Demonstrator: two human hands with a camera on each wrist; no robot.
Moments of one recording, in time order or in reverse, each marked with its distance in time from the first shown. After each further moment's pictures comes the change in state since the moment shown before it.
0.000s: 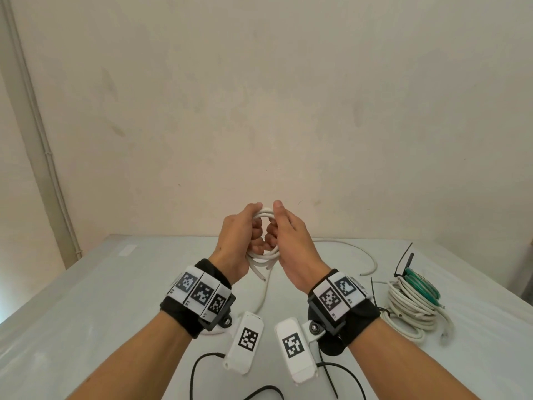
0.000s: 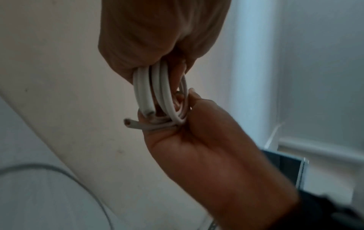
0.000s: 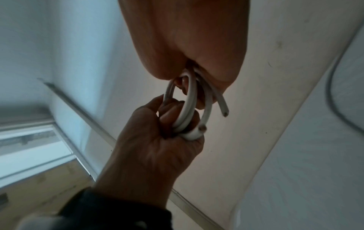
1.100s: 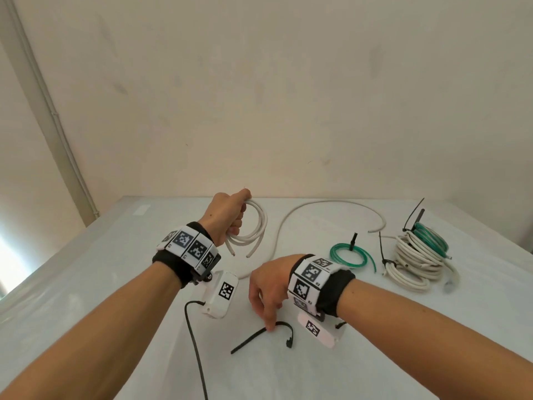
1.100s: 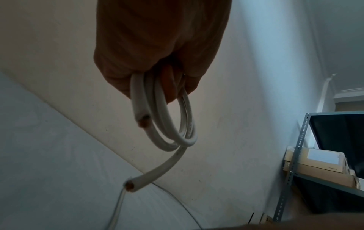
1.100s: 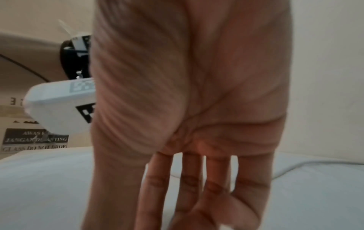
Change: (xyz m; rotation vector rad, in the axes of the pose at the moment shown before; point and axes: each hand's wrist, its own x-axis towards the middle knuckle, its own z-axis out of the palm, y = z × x) left_hand 0.009 -0.024 -0.060 0.457 0.073 -0.118; right_hand -0.043 0.071 0.015 -1.561 -1.176 0.318
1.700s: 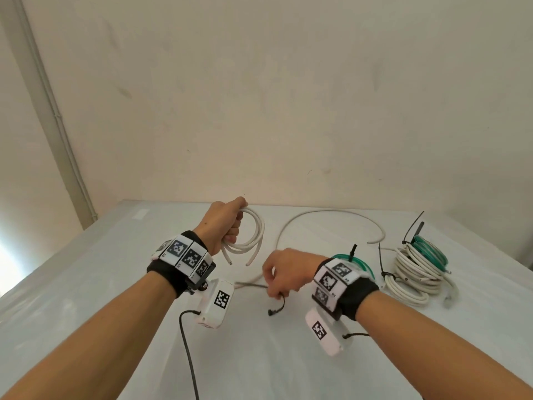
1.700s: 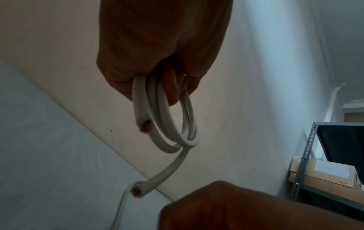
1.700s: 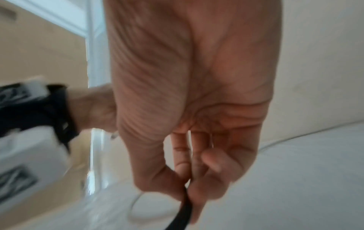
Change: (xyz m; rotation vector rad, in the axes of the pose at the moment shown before) left_hand 0.007 -0.006 -0.007 -0.063 -0.022 -0.020; right_hand -0.017 0.037 -0.007 0.290 0.312 0.125
